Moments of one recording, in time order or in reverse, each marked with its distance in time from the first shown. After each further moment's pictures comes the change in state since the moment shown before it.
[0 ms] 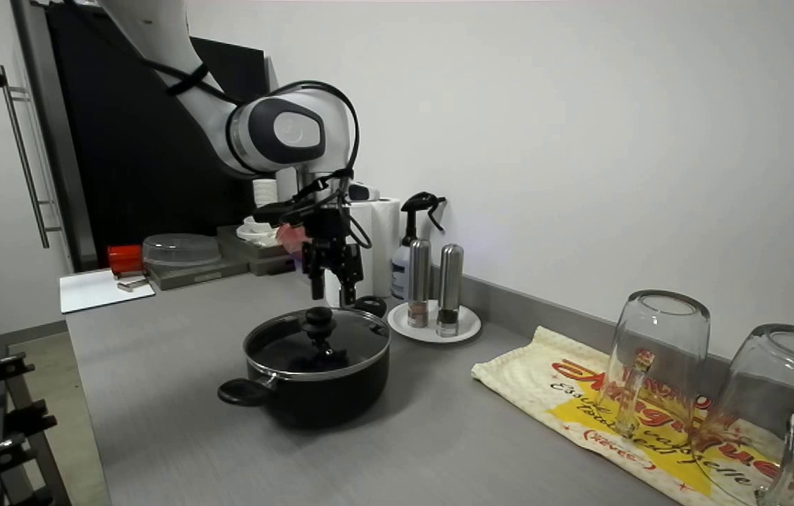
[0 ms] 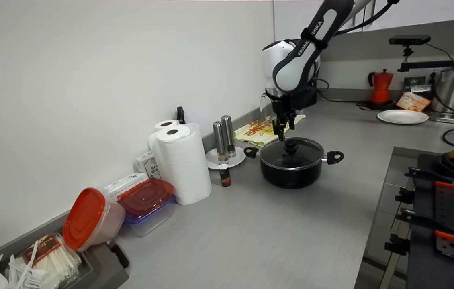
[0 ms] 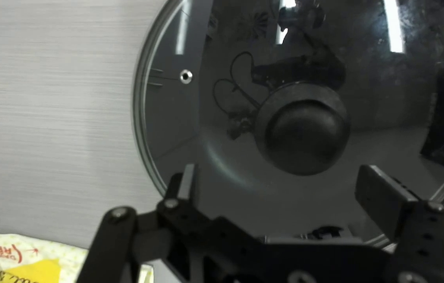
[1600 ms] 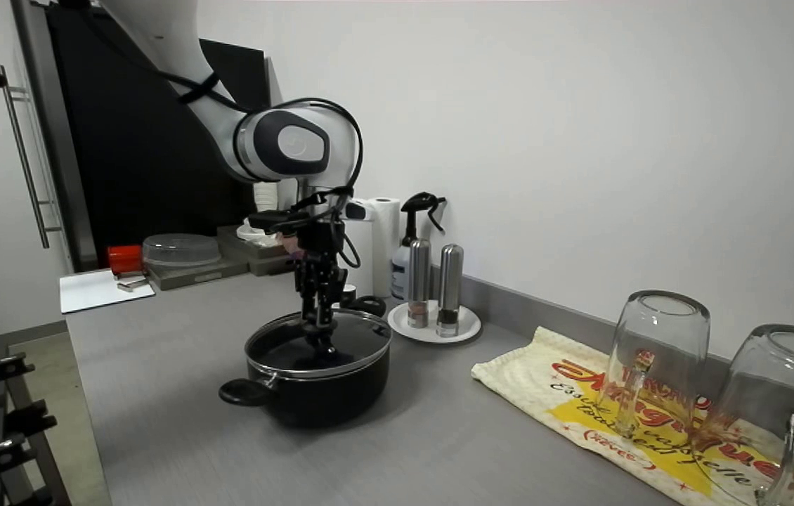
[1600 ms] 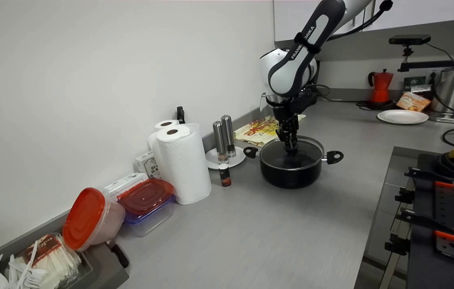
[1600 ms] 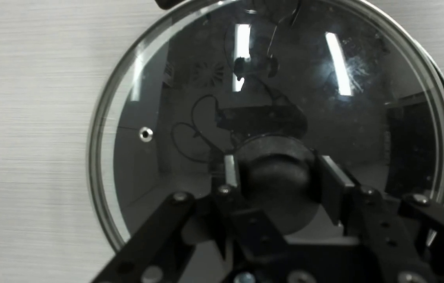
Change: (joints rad) arm -0.005 0.046 0.015 0.039 0.077 -0.122 -0.023
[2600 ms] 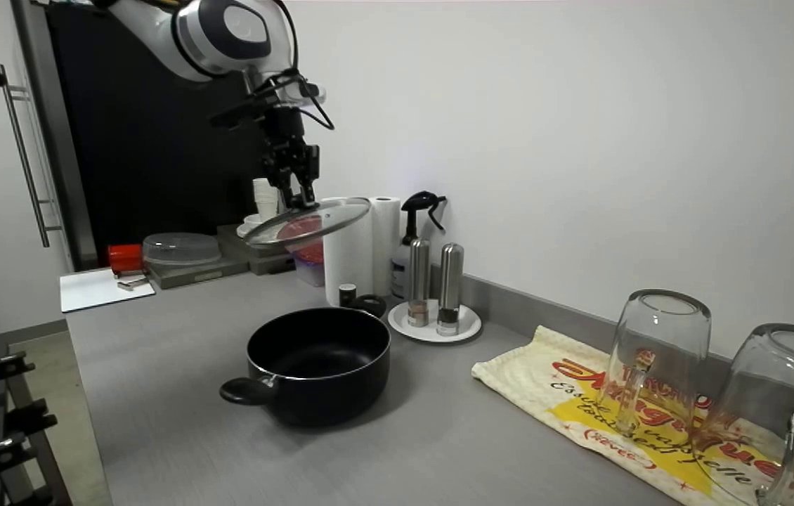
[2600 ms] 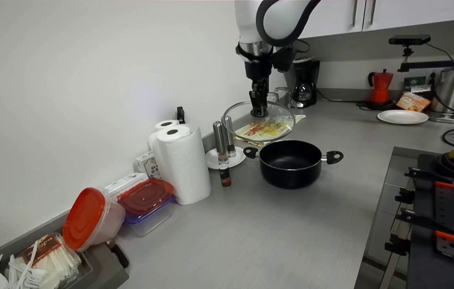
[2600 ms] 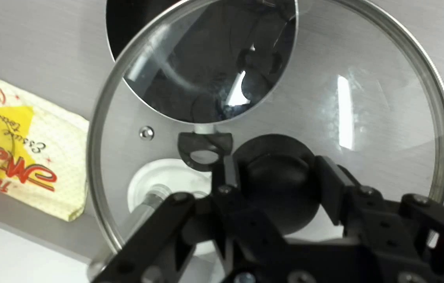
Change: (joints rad) arm 0.171 -0.329 0.077 -0.060 -0.134 -0.028 -0.004
